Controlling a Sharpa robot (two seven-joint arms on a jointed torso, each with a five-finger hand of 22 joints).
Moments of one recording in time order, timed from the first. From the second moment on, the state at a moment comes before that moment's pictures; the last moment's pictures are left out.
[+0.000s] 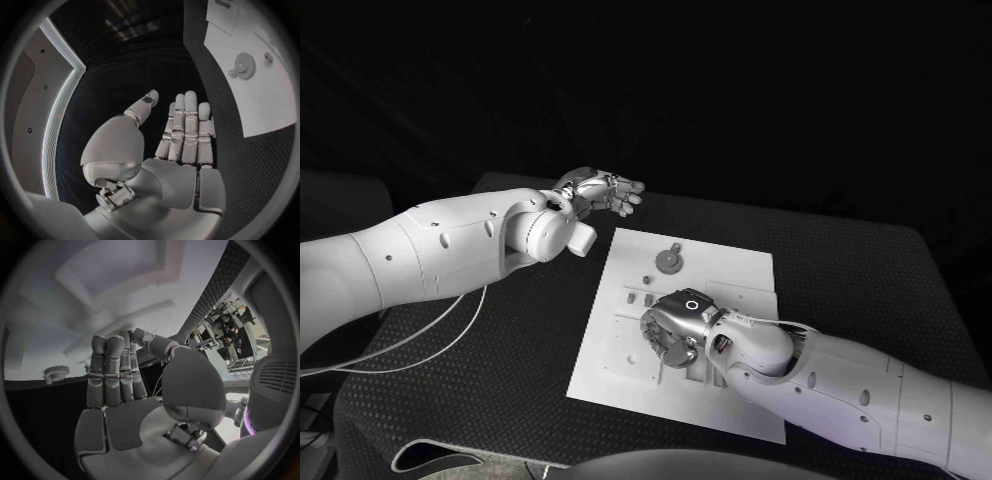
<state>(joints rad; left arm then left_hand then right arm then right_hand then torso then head) 1.27 -0.74 -0.10 1.25 -0.15 -0.22 0.14 1.02 -0.09 0.47 -0.26 0.09 0.92 0.15 0.31 0.57 1.26 0.08 0.11 0.25 1.05 0.03 0.72 0.43 0.03 0.73 -0.07 0.75 1.24 0.94 -0.47 -0.10 1.38 -1.90 -0.33 -0.06 1.16 -0.25 0.92 -0.18 0.05 1.07 0.09 0.40 0.49 1.37 0.04 0.15 0.20 1.32 -0.07 0.75 0.90 0.25 1.16 0.03 0.63 1.27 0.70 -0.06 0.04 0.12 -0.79</state>
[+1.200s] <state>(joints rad) 1.27 -0.75 -0.10 1.25 -0.15 -0.22 0.14 1.02 -0.09 0.46 -0.27 0.09 0.92 0.14 0.31 0.57 1.26 0.08 0.11 0.25 1.05 0.03 0.71 0.43 0.03 0.73 -0.07 0.75 1.24 0.96 -0.54 -0.11 1.44 -1.86 -0.37 -0.08 1.08 -0.30 0.78 -0.27 0.06 0.86 0.18 0.27 0.44 1.13 0.12 0.06 0.16 1.16 0.01 0.81 0.89 0.24 1.04 0.08 0.62 1.31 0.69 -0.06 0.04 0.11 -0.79</state>
